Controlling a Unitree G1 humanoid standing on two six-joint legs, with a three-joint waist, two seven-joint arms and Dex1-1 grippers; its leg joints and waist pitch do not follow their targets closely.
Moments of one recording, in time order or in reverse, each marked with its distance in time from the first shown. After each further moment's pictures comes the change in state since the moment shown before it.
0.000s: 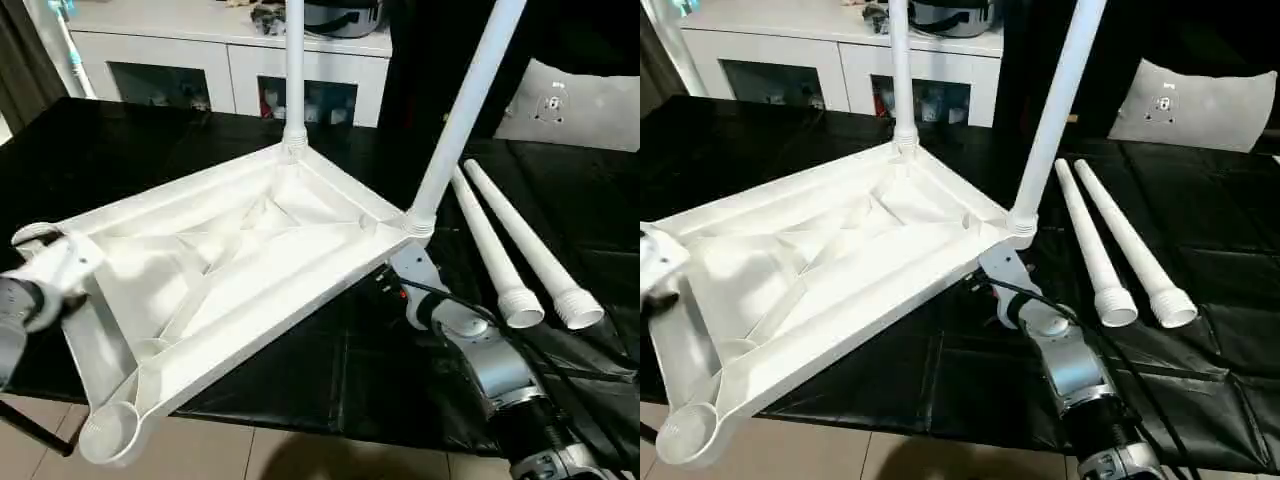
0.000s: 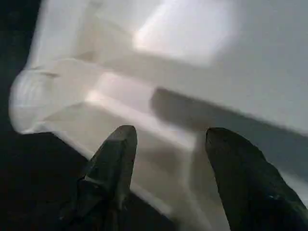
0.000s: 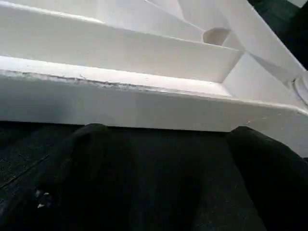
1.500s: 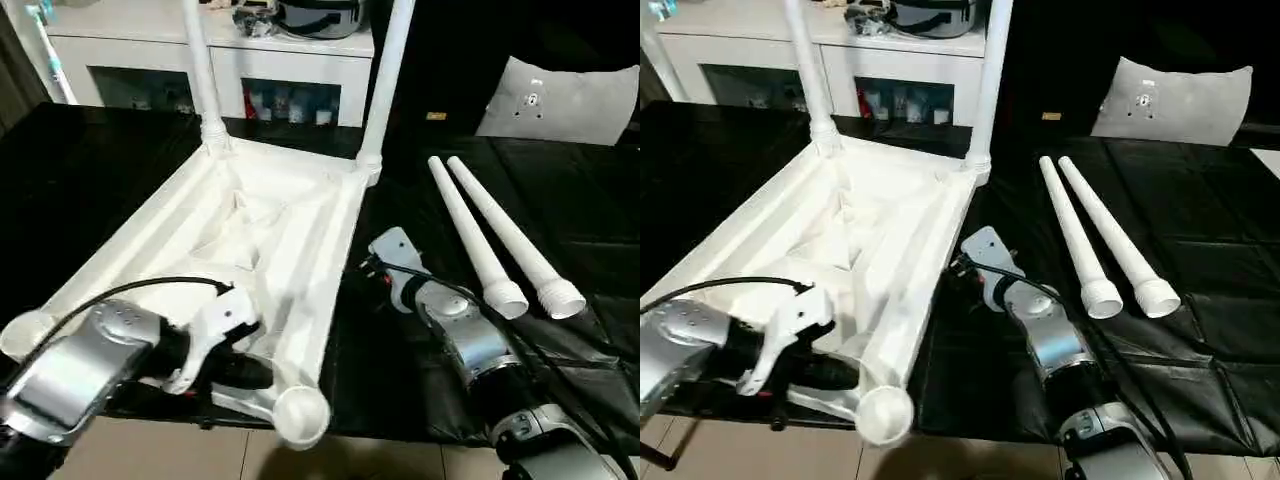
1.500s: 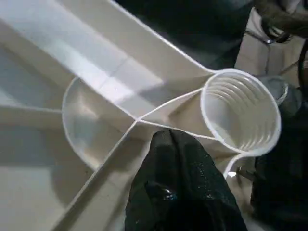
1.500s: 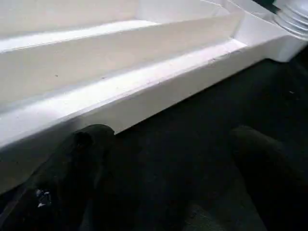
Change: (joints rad) left arm -0.008 -0.156 -0.249 -0.534 -0.431 0.305 -0.478; right arm -0.157 0.050 -0.007 0.232 -0.012 -0.108 0.036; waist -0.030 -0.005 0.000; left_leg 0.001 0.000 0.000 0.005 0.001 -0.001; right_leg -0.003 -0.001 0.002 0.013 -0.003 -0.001
